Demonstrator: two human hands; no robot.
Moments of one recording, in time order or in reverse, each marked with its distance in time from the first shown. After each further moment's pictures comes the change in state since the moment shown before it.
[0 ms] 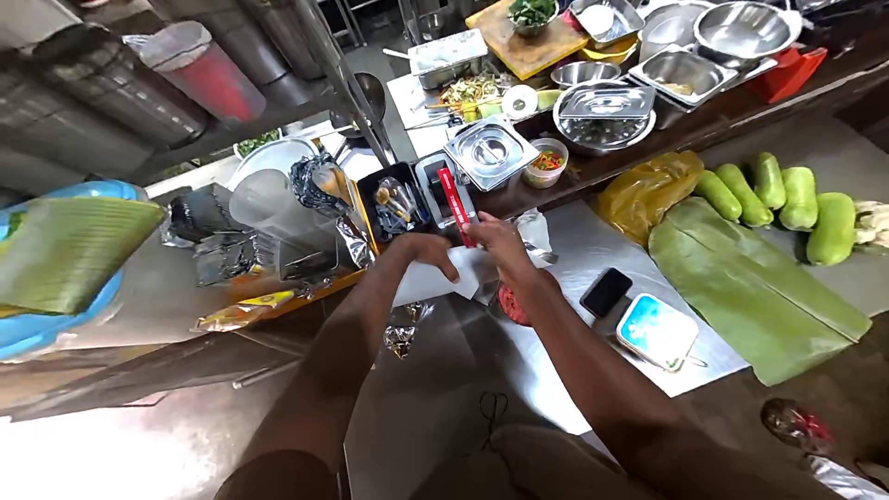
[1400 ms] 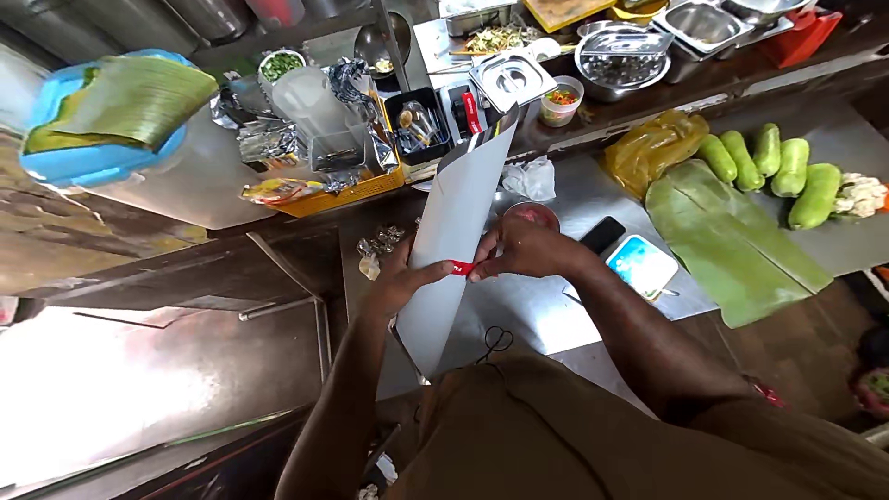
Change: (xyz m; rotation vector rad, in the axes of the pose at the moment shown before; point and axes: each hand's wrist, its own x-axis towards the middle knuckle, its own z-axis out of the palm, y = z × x) left_hand -0.247 0.061 0.242 -1.105 0.751 0.215; right_hand -0.213 -0.045 -0.029 -0.742 -0.893 -0.365
